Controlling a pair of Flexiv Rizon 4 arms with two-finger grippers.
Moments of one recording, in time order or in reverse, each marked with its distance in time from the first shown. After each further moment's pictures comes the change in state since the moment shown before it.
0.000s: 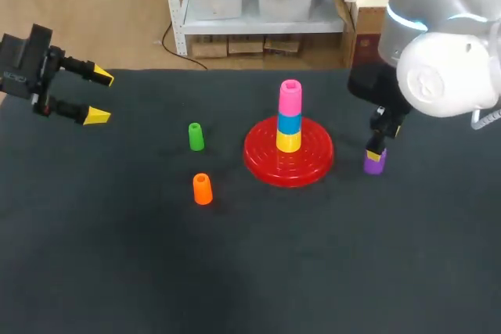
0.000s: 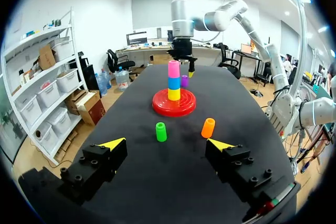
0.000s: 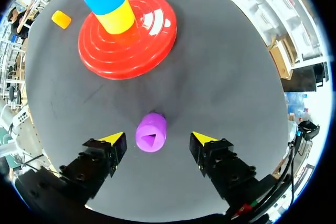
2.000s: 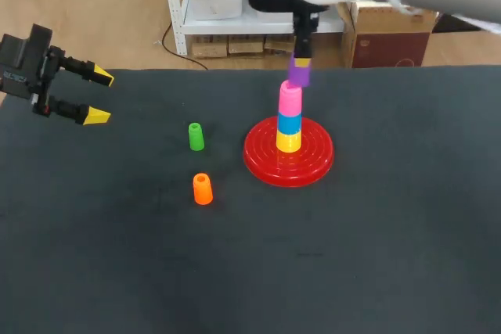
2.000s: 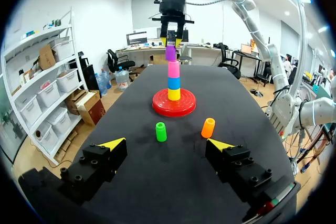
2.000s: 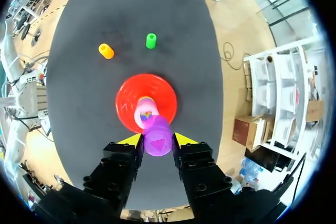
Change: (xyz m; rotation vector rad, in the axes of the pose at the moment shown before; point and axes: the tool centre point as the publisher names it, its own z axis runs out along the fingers) left arm 0.000 0.000 0.000 0.000 0.000 0.000; right arm -0.156 0.048 -0.159 0.128 0.019 -0.544
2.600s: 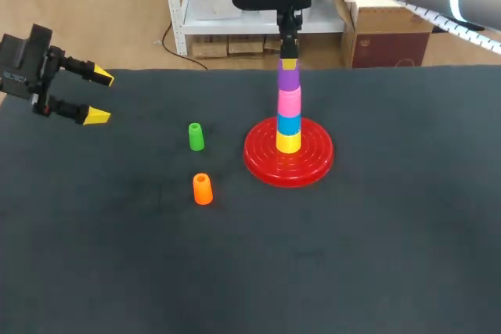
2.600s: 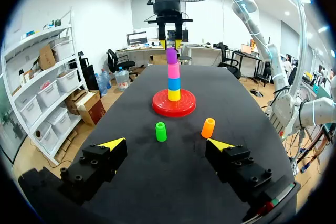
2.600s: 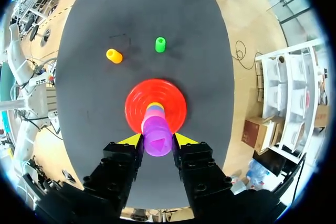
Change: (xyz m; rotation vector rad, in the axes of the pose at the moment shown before) left arm 0.000 0.000 0.000 0.000 0.000 0.000; right arm -0.017 0.003 0.002 -0.089 0.023 -0.011
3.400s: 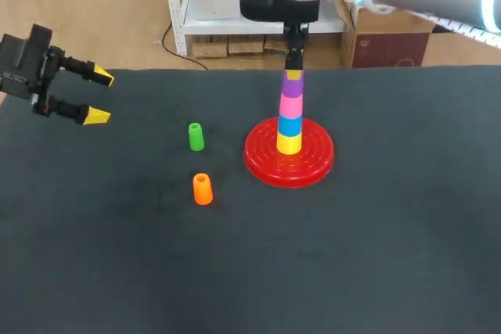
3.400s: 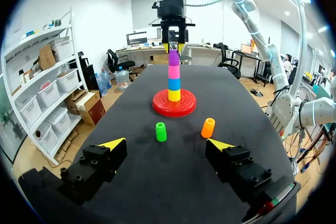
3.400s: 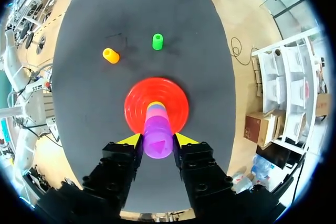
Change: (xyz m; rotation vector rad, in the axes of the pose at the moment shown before) left arm 0.000 0.000 0.000 0.000 0.000 0.000; right arm 0.007 0.008 0.017 0.016 -0.023 0.060
